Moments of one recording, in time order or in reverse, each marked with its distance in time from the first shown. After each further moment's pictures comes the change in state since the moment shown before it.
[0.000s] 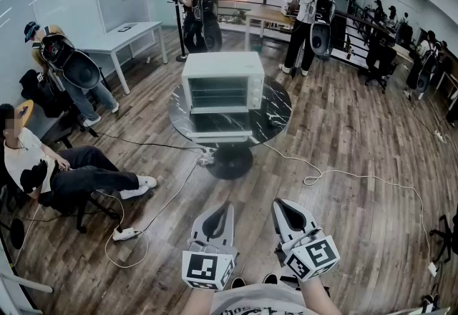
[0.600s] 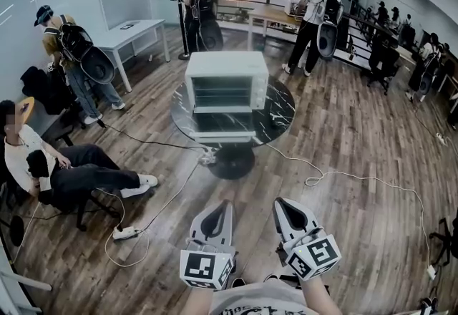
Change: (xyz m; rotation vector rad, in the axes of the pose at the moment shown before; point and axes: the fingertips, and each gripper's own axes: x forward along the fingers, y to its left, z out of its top) left arm 0.002 0.018 0.001 -0.021 -0.008 0.016; right arm 0.014 0.001 -0.002 -0.005 0.015 0.010
